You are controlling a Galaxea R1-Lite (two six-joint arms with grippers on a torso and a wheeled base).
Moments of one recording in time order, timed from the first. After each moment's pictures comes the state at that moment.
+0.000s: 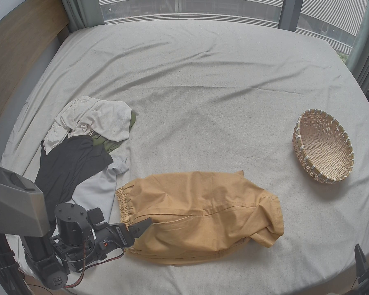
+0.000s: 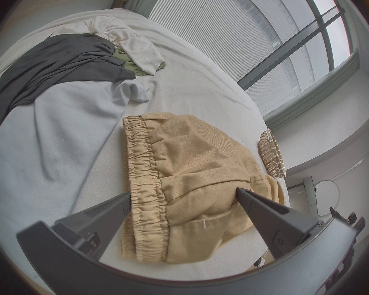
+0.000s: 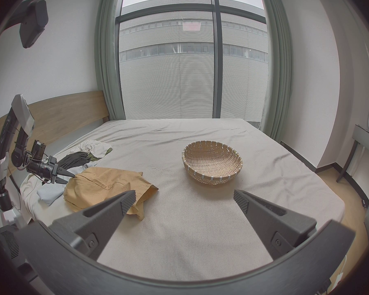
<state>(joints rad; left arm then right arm) -0.49 2.08 -0.11 -1.55 -0.03 -0.60 -0.01 0.02 -0.02 0.00 0.03 0.00</state>
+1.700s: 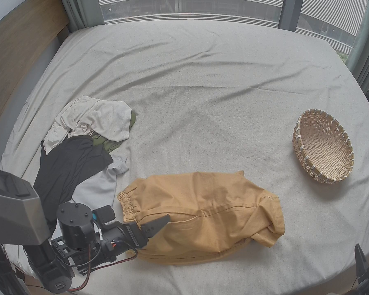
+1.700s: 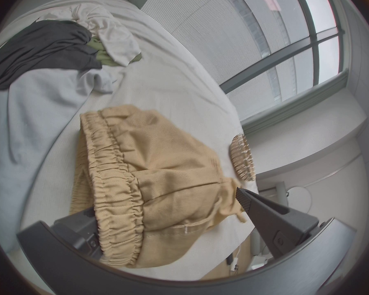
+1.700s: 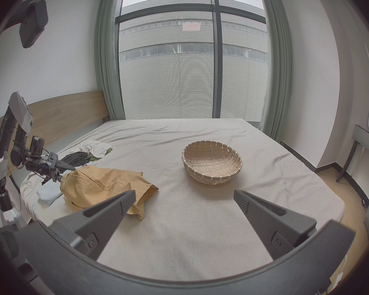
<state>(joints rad) -0.60 1.98 -0.15 -1.55 -0.10 -0.74 -0.01 0.02 -0.02 0.00 0.03 0.00</state>
